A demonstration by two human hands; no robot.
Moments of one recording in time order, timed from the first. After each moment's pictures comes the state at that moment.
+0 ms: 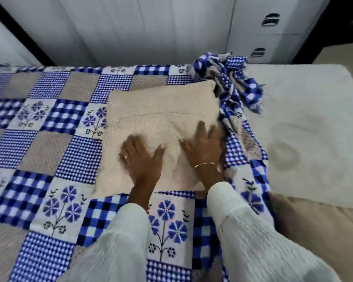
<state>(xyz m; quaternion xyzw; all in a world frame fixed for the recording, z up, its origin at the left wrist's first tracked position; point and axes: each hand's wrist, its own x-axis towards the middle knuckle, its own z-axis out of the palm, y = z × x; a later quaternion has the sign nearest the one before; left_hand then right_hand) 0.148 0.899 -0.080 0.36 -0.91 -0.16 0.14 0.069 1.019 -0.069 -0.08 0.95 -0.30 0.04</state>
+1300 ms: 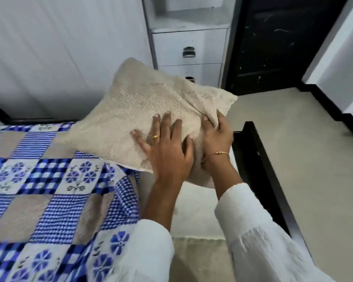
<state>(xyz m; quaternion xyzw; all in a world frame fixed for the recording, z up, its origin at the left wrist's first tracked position) -0.029 1.292 0.085 0.11 -0.94 -0.06 0.31 -0.081 1.370 0.104 0.08 0.67 -0.73 -0.09</state>
